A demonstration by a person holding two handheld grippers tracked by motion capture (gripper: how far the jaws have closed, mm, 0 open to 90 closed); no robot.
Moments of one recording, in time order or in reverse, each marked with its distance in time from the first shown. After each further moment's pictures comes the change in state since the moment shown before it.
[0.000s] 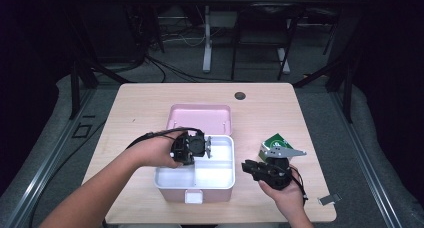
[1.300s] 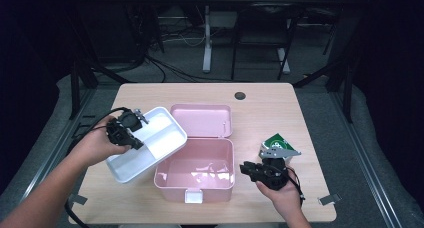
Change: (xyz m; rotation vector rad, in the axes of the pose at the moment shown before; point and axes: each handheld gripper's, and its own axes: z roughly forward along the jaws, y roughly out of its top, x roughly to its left) left arm 0.029 -0.161 -0.035 -0.118 0.042 -0.732; right arm -0.001 -0.005 0.011 0.035 -0.017 0.001
